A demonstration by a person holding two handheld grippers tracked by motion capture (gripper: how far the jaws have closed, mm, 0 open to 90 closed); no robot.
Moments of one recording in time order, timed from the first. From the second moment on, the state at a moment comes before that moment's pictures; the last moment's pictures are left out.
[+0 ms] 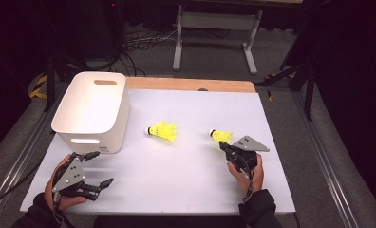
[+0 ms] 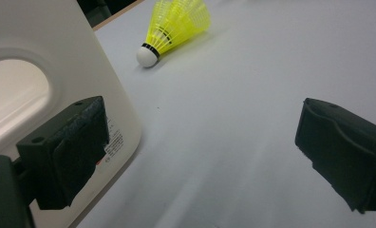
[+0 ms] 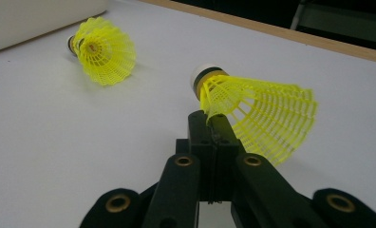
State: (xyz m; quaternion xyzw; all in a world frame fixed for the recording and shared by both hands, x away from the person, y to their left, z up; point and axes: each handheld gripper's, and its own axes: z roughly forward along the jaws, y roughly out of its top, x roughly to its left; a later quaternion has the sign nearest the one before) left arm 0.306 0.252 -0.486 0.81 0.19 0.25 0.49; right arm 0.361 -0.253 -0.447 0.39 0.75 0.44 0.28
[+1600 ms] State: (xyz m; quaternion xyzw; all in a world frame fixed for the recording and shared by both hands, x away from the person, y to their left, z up) left arm 0.307 0.252 -0.486 0.82 0.18 0.25 0.49; right arm 0.338 -0.253 -0.418 0.33 0.76 0.49 0.26
